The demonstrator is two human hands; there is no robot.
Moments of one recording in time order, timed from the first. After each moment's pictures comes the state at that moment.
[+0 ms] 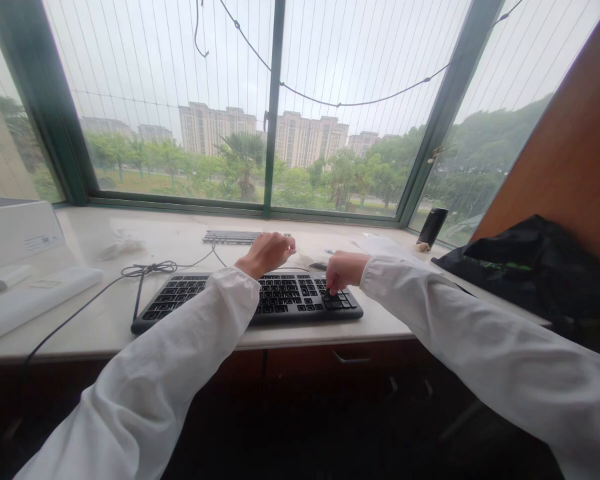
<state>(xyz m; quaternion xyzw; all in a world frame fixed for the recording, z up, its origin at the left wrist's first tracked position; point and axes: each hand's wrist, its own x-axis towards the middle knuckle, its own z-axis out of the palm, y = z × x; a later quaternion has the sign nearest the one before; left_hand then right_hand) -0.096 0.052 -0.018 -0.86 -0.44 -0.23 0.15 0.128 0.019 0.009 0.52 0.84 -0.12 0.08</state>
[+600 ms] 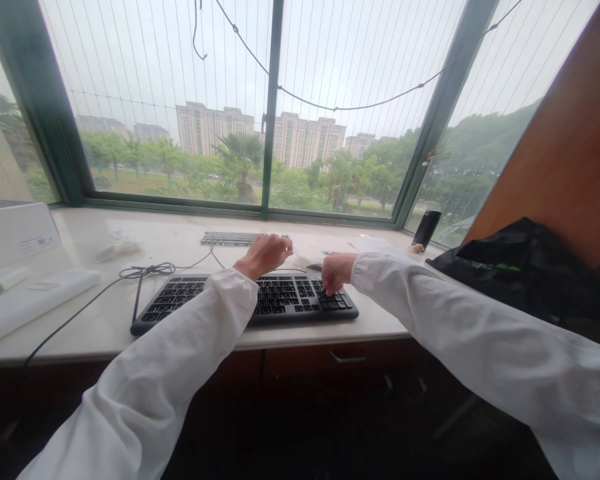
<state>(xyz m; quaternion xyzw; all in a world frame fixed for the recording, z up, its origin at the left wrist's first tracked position) -0.097 0.051 -0.017 -0.86 -0.44 -0.23 0.14 0.130 0.037 0.008 0.52 0.83 -0.18 0.13</state>
